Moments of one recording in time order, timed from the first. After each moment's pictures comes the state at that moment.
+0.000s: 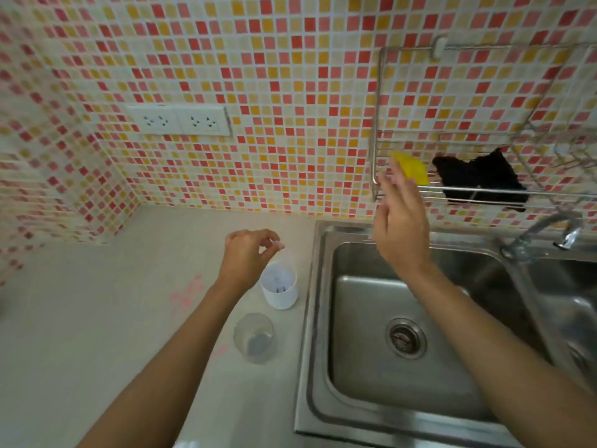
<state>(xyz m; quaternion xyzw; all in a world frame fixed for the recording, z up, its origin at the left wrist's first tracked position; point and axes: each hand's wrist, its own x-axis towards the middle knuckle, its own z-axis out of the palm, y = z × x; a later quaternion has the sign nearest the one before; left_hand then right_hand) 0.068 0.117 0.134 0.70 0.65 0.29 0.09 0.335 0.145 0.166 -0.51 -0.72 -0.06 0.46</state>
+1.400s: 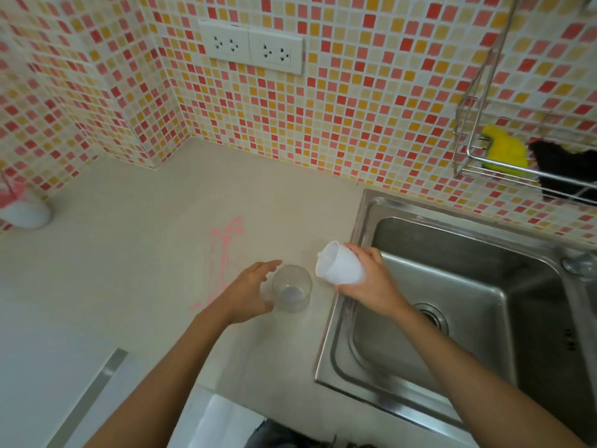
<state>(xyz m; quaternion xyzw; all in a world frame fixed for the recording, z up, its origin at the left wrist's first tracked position) -0.006 -0.009 0.036 0.62 0.67 0.17 0.37 0.263 0.085 0.026 -0.53 -0.74 0.37 0.20</state>
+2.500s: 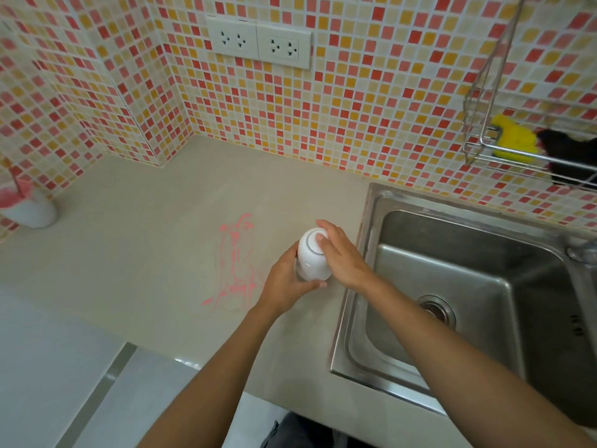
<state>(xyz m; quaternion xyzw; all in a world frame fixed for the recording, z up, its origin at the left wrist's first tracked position) 0.041 0.005 0.021 0.54 0.63 0.40 0.38 0.176 0.071 0.067 -0.50 -0.72 0.45 0.18</state>
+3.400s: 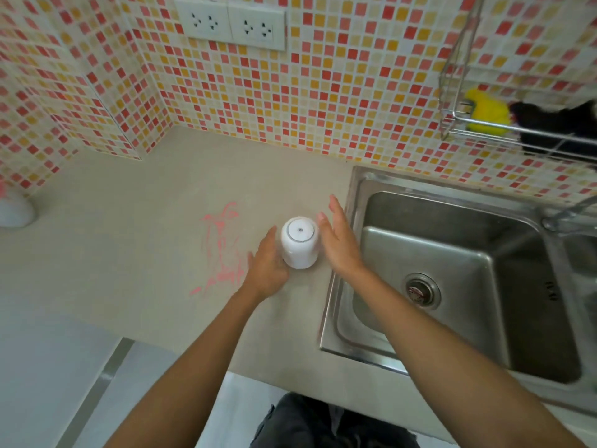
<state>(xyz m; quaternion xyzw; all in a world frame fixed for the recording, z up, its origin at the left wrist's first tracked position) 0.034 0.000 0.016 0.57 0.68 0.30 0.35 0.189 0.068 0.038 -0.54 -0.65 0.43 0.31</state>
